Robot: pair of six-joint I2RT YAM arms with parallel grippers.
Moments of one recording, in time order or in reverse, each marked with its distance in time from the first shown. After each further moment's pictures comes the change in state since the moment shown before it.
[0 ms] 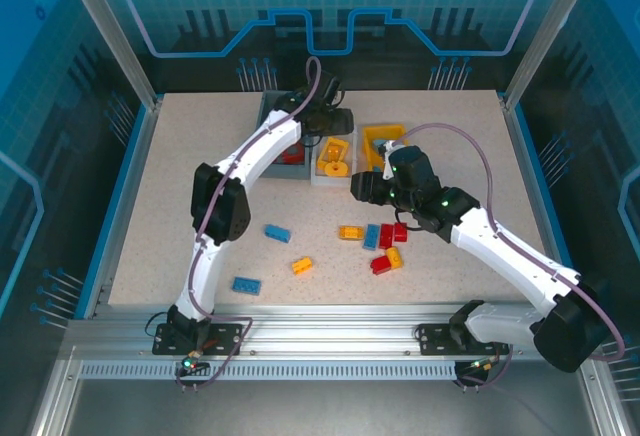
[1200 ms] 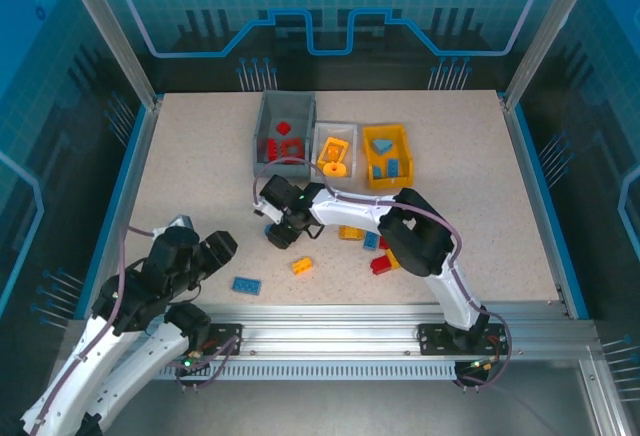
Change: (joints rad) left arm 0.000 -1.846 -1.483 -0.287 -0.105 -0.549; right arm 0.354 0.983 0.647 -0.205 -0.072 -0.535
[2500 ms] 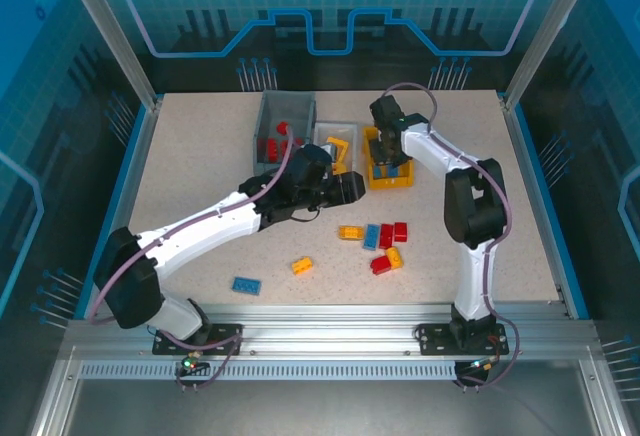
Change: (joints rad) left arm -0.302 1.082 0.499 0.742 0.174 0.195; right arm -0.626 -0.106 0.053 -0.169 0.241 0.224
